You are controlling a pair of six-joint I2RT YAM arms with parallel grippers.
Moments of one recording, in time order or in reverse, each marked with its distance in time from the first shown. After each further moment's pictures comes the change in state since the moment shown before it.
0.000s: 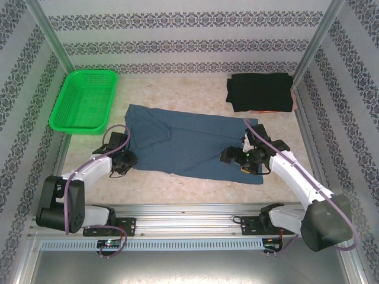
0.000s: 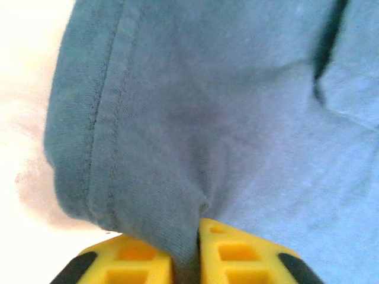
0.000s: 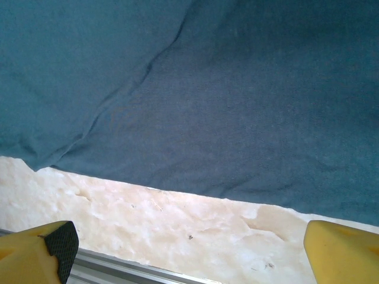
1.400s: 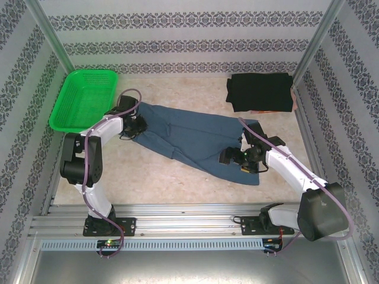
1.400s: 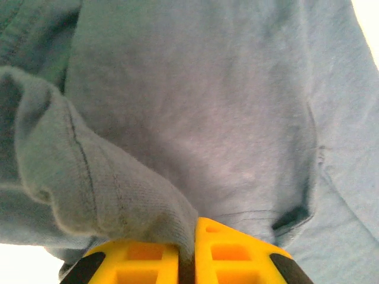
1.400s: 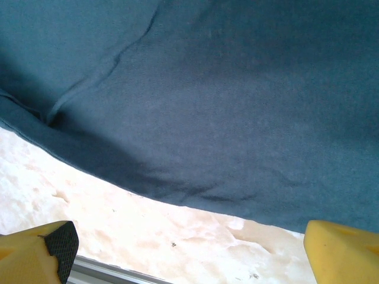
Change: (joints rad) left arm 0.013 0.499 0.618 -0.042 0.117 0.157; right arm -0.010 0.087 0.018 0.005 0.011 -0.073
